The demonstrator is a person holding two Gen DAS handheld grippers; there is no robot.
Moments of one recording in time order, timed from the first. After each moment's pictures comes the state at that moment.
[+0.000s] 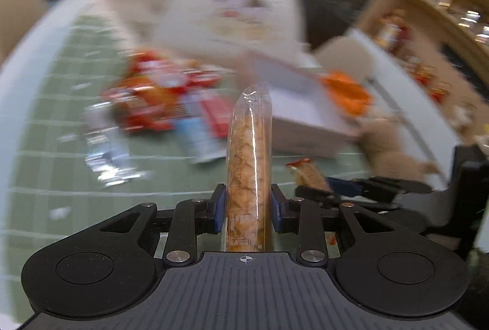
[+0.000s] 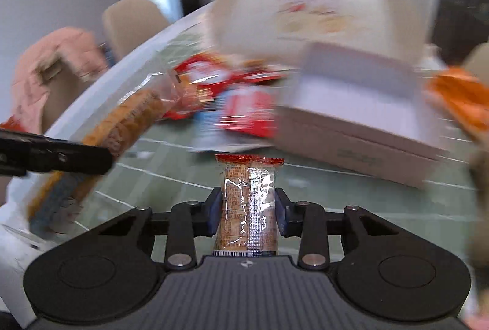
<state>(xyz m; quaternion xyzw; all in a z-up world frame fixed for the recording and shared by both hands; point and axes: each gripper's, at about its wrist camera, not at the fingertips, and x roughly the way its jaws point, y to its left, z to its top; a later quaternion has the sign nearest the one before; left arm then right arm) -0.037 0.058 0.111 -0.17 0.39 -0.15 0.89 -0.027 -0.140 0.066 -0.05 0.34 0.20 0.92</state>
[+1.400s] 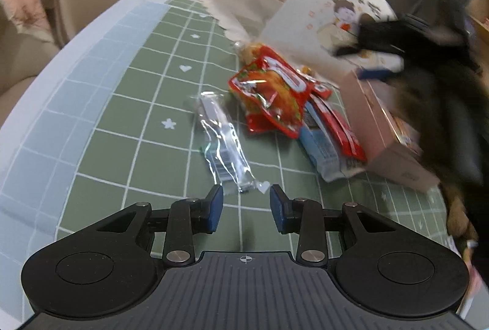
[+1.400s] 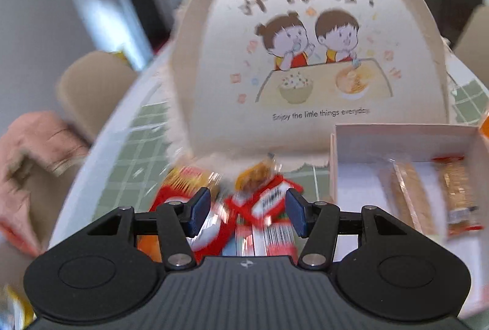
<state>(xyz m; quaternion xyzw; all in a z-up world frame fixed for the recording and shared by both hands) -0.021 0.138 0.045 -0.20 0.39 0.02 0.90 0.191 -0.041 0.070 0.08 0.37 0.16 0.91</state>
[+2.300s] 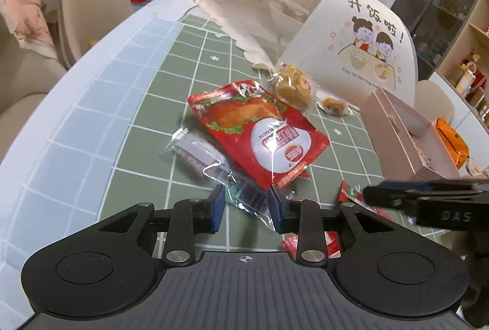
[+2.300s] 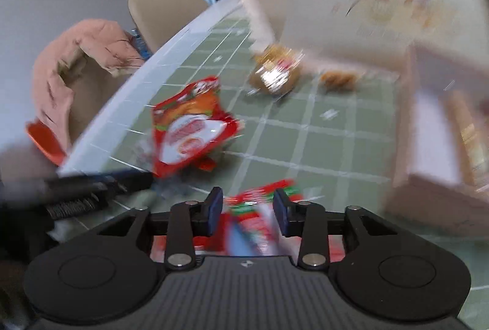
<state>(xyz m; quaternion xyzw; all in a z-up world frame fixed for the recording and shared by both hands) -0.006 0.174 0.036 -0.20 0.37 0.04 0.91 0.055 -0.038 0.044 -0.04 0.38 0.29 0.88</state>
